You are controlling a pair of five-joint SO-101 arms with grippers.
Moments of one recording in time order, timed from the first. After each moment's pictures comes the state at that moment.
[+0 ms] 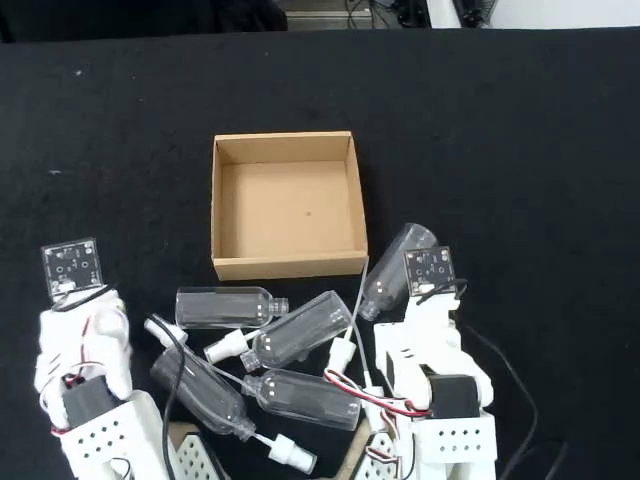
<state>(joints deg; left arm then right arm) -33.8 -101.3 96.3 49.4 -18.3 -1.9 -103.1 96.8 74.4 1.2</state>
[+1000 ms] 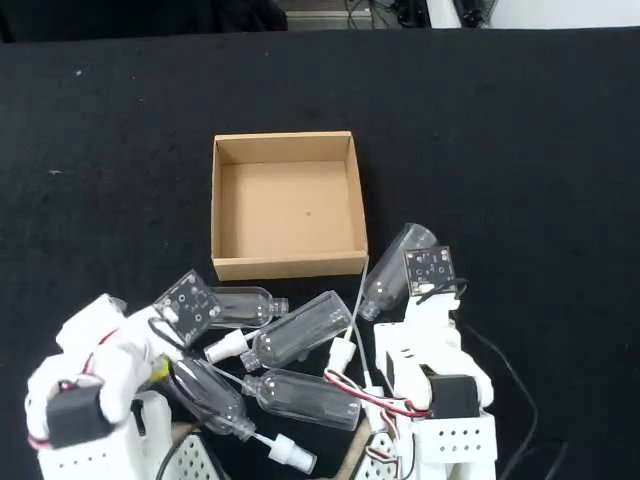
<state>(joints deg) -19.3 -96.4 68.2 87.4 -67.7 -1.9 -103.1 96.8 74.4 1.2</state>
